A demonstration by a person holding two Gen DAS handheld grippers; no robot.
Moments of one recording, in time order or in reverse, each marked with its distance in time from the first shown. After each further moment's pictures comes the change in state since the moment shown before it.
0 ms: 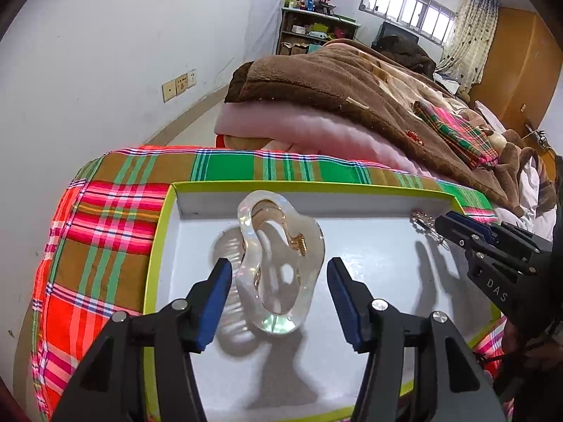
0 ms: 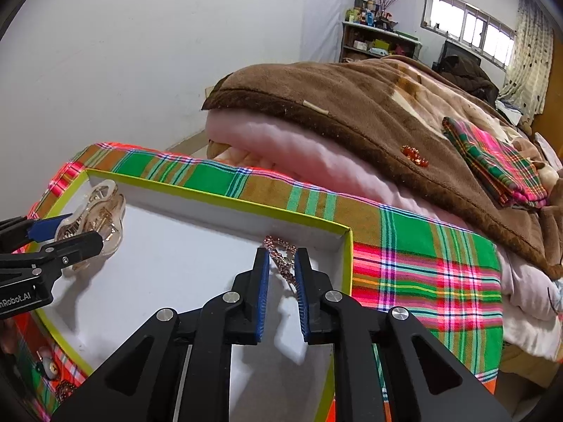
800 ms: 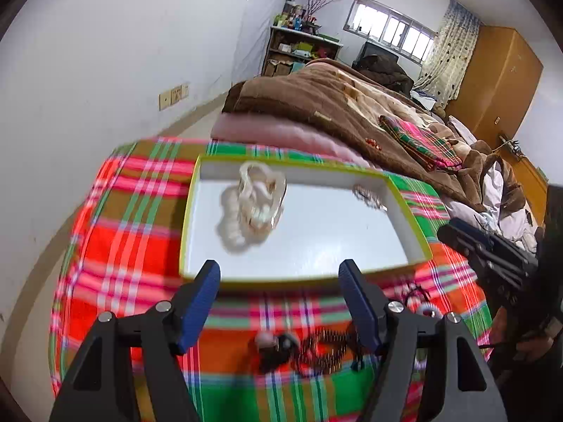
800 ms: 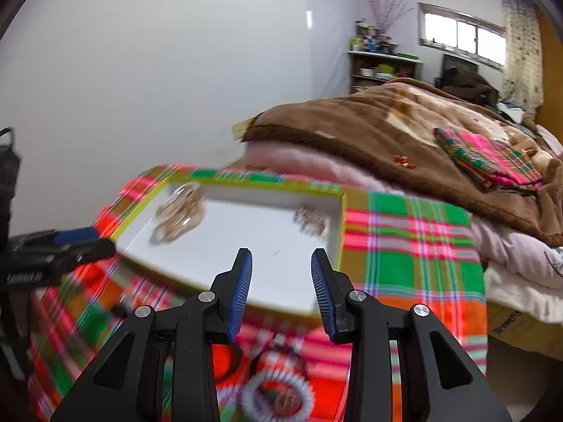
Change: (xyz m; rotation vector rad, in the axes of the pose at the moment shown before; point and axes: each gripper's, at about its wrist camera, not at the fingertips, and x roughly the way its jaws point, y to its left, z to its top) left arm -0.090 0.003 -0.056 -0.029 -0.060 -0.097; right arm -0.114 0.009 -0.069 0.013 -0.124 0.150
